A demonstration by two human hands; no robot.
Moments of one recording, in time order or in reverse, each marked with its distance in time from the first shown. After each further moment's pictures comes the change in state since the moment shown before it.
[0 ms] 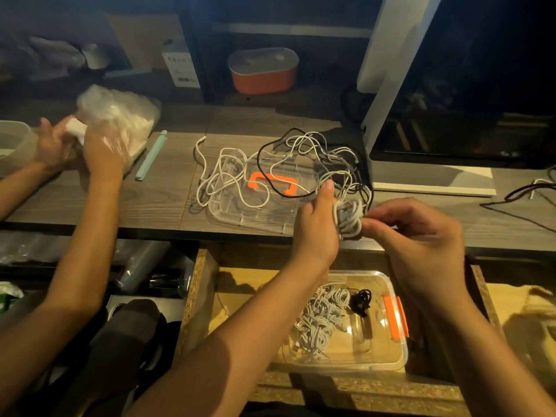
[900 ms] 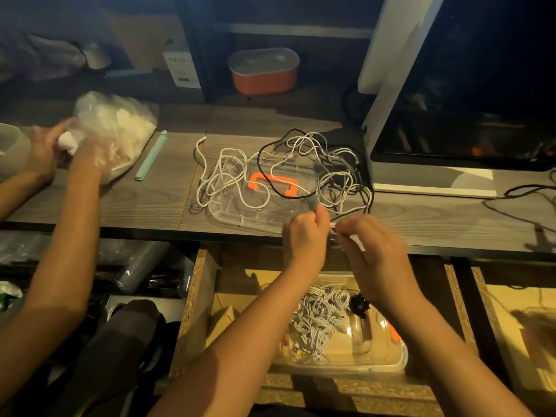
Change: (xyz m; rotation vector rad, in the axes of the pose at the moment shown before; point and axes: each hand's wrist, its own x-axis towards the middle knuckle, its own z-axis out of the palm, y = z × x) left_hand 0.029 -0.036 -0.009 0.679 0.118 0.267; right_hand -0.006 0.056 0.023 -0.577 -0.130 -0.249
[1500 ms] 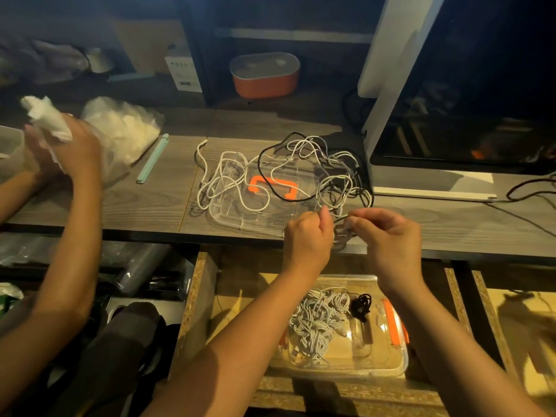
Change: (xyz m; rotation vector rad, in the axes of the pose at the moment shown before) left_hand 0.008 -0.017 0.009 0.059 0.180 0.367; right_hand 0.021 -0.003 -0.004 0.629 0.186 0.700
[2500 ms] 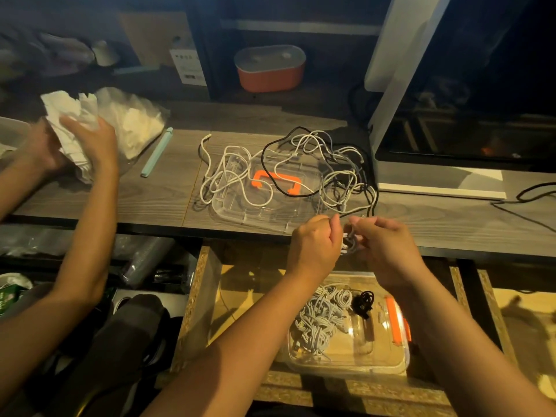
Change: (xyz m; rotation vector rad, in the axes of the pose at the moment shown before) left_hand -0.013 -0.010 0.011 -0.003 0.058 0.148; right_hand 0.012 0.016 -0.005 0.209 -0.162 0.378
